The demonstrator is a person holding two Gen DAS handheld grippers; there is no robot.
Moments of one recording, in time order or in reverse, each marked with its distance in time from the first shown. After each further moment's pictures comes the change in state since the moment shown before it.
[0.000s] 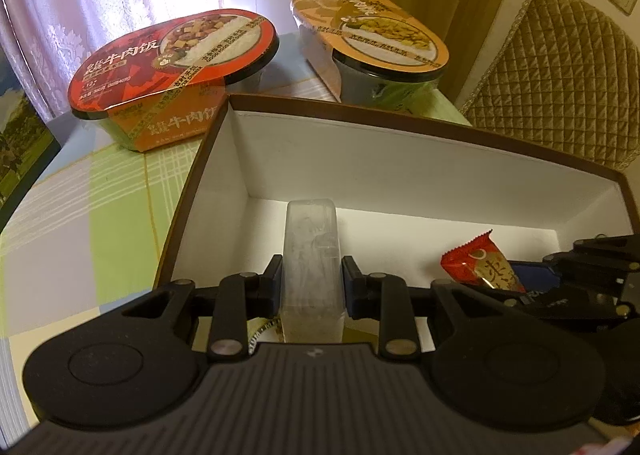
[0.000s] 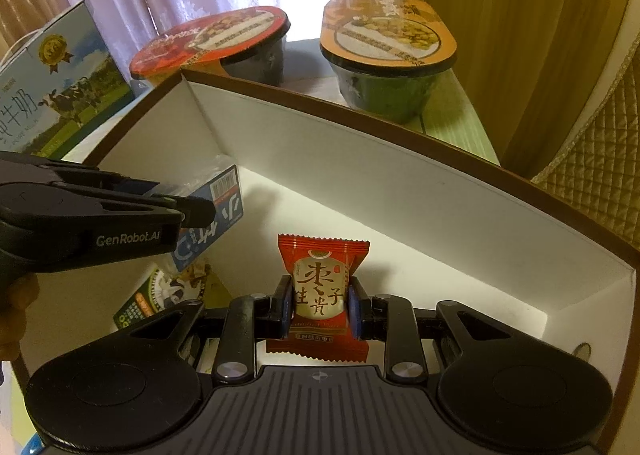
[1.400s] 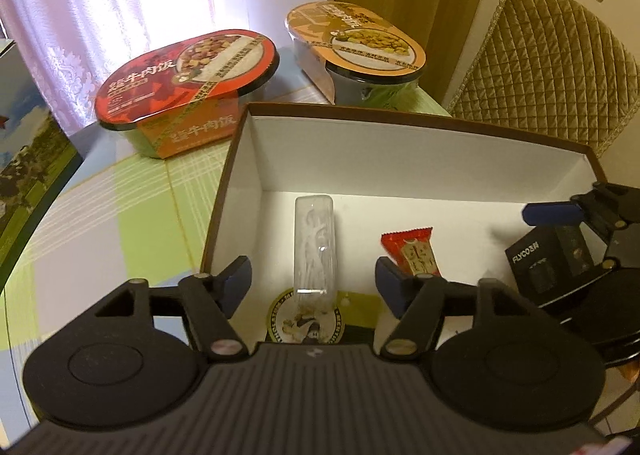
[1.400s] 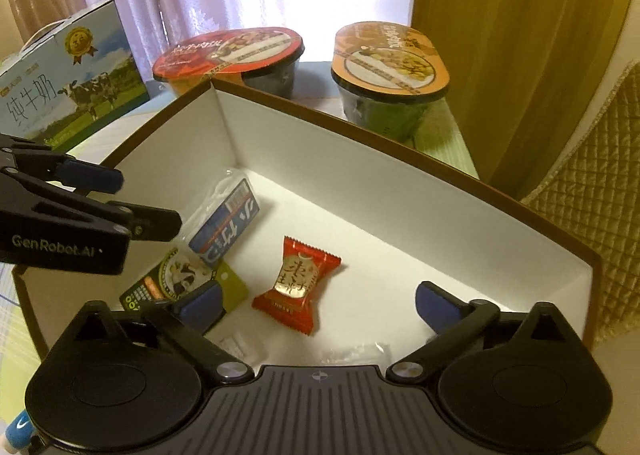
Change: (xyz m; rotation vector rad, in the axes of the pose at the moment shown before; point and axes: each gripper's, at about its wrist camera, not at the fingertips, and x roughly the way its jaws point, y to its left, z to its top) left arm -0.049 0.004 -0.018 0.059 -0.019 0.000; right arm -0.043 0.019 -0.022 -0.072 -0.075 -0.043
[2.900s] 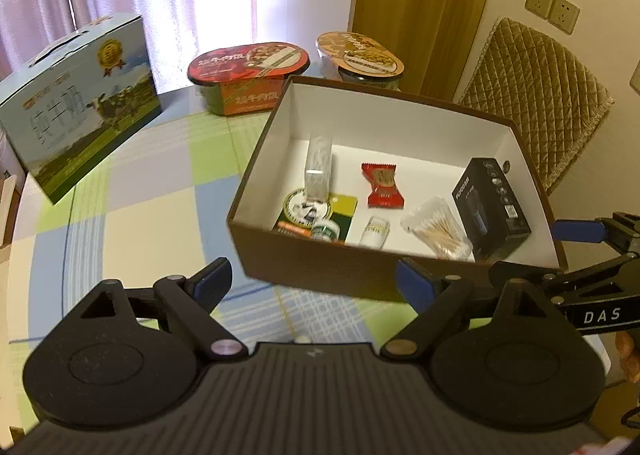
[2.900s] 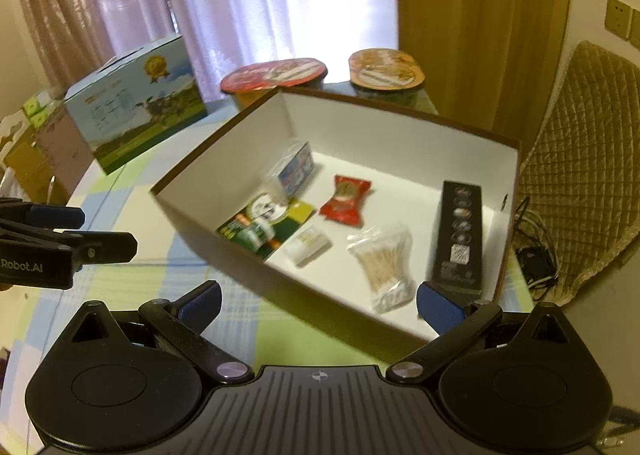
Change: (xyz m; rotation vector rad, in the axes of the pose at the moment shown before) left arm -0.160 -0.020 -0.137 -0.109 -0.117 0.048; right arm -0.138 0.056 -0.118 0.073 -0.107 0.057
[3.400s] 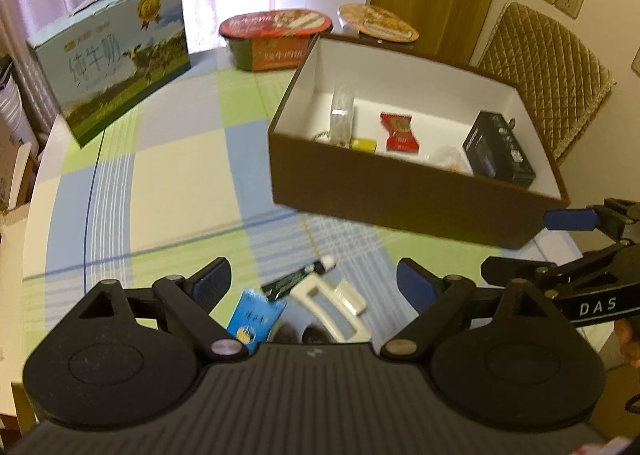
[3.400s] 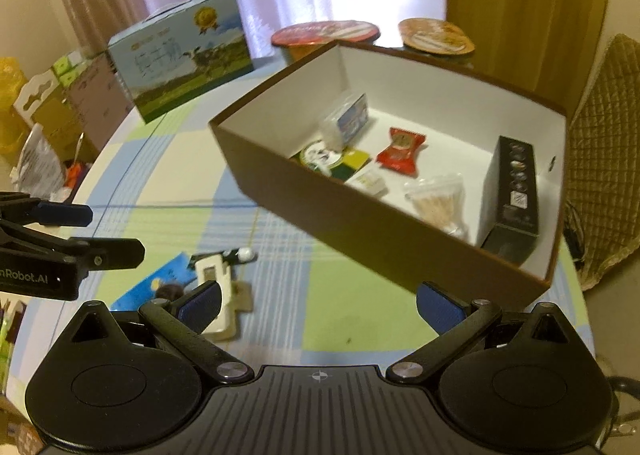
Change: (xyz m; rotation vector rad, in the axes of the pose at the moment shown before) left arm -0.030 0.022 -0.064 -0.035 0.052 0.020; right arm 0.005 0.039 -0.040 -0.068 0.080 0.061
